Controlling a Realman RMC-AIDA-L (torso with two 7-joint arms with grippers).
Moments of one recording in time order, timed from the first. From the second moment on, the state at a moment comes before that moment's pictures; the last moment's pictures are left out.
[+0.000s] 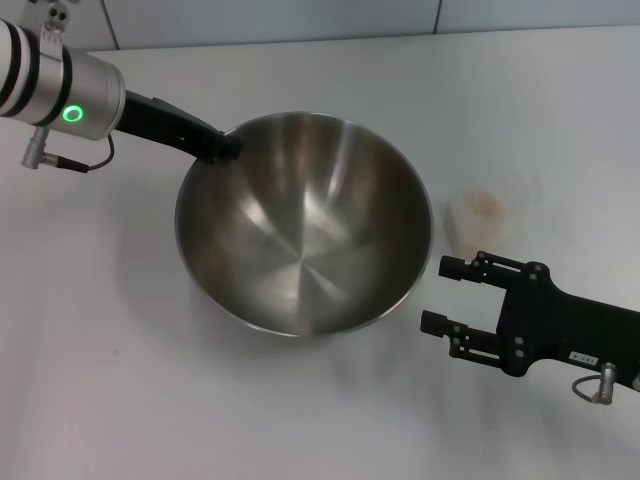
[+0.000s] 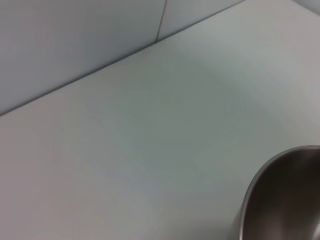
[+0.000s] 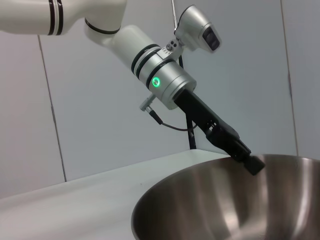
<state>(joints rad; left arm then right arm) -0.88 -2.07 0.93 0.77 2.45 1.26 -2.16 0.37 2.08 -0.45 -0.29 -2.04 -1.67 0.76</state>
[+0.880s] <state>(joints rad) -0.87 -2.07 0.93 0.77 2.44 1.22 -2.17 0.37 2.08 -0.45 -0.29 -2.04 -1.67 0.76</state>
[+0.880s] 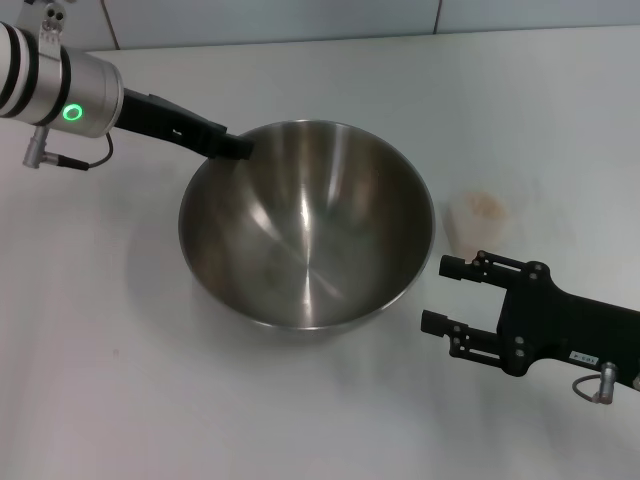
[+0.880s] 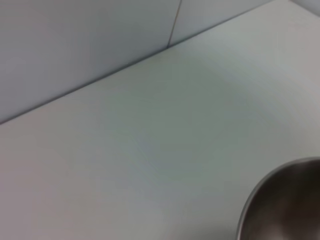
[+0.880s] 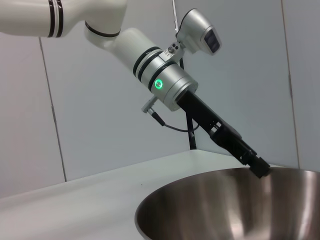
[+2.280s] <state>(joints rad) -0.32 -1.97 0.66 0.48 1.36 1.88 -1.29 0.38 2.07 -0.44 -0.30 -2.03 -1.67 0.77</state>
